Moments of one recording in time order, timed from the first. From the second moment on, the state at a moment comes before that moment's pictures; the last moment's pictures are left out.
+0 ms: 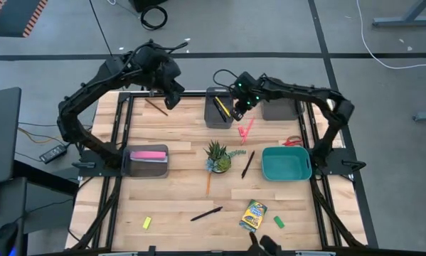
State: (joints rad) left arm 0.53 1.50 1.86 -1.14 0.11 0.07; right arm -0.61 1.74 1.31 -0.65 -0.15 0.11
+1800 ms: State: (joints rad) left arm 0.59 1.47 1.86 -1.15 0.11 0.09; right arm -0.75 1.91 1.34 -0.49 -0.21 0.29
